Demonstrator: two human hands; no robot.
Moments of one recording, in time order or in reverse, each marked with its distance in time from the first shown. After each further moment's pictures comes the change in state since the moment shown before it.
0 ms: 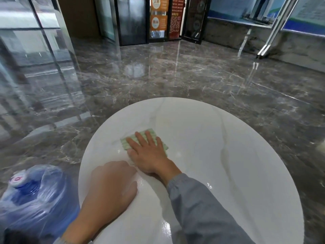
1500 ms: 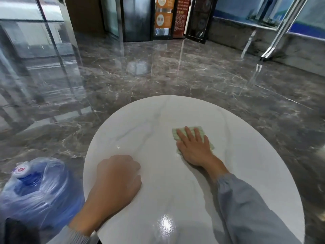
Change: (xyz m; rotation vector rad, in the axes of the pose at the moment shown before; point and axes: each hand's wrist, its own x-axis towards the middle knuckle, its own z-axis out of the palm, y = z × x) left_hand 0.003 -0.001 0.003 -0.077 0.037 -0.009; right_hand -0.050 0.124 -0.029 -0.018 0.097 0.304
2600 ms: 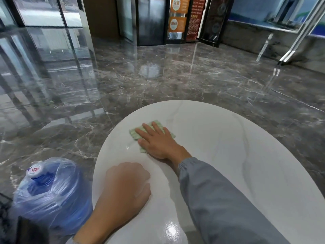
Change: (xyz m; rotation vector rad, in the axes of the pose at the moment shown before) left_hand 0.001 -0.003 0.000 -0.050 0.022 -0.020; right_hand 0.070 -0.144 0.011 -0.019 -0.125 -0.431
